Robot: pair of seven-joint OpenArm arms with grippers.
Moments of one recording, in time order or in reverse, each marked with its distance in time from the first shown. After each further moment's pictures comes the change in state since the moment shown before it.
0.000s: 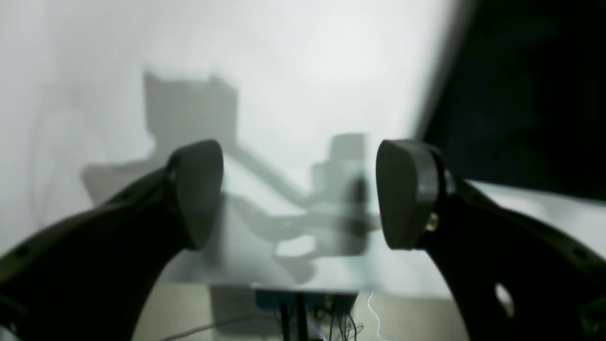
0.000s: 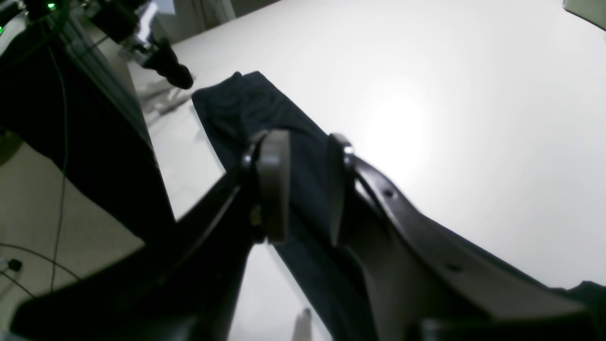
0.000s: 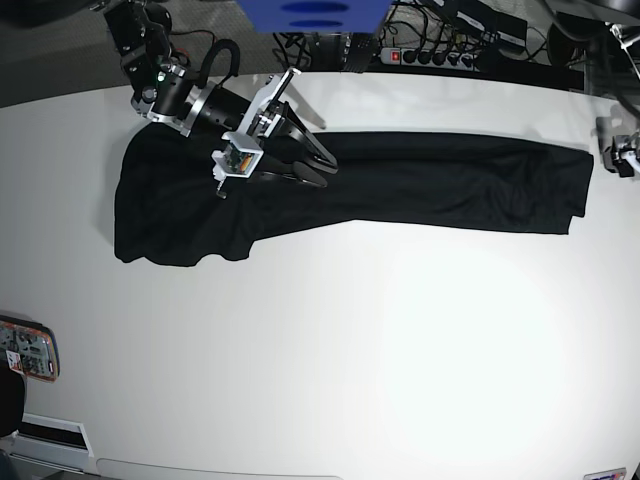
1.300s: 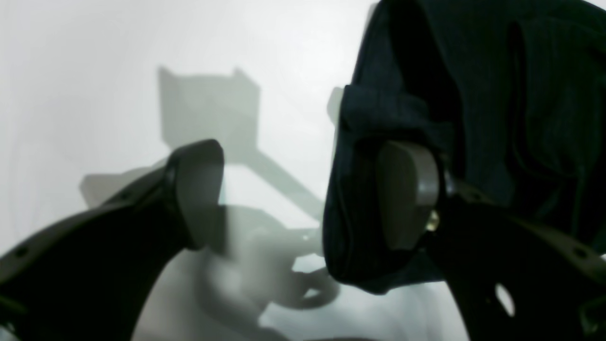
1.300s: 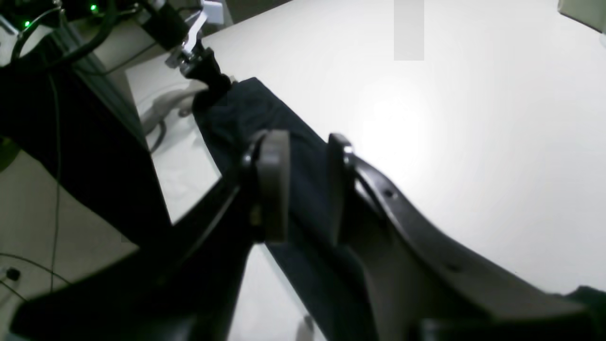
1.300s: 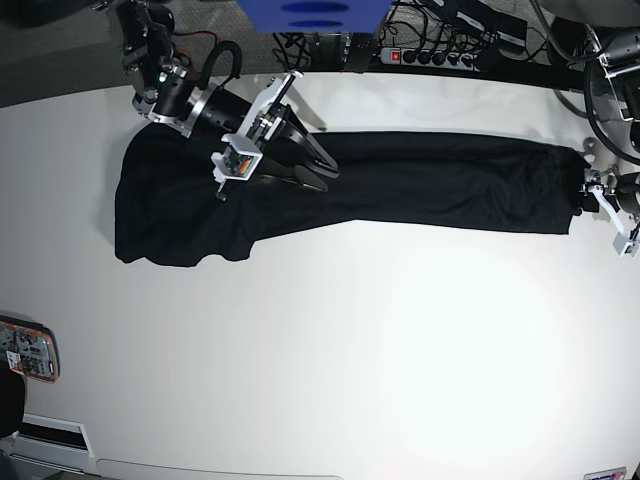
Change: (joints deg) left arm -8.4 5.7 12.6 0.0 1.3 0.1 -0.5; right arm 0.1 -1.7 0.5 0.0 -0.1 0.0 0.4
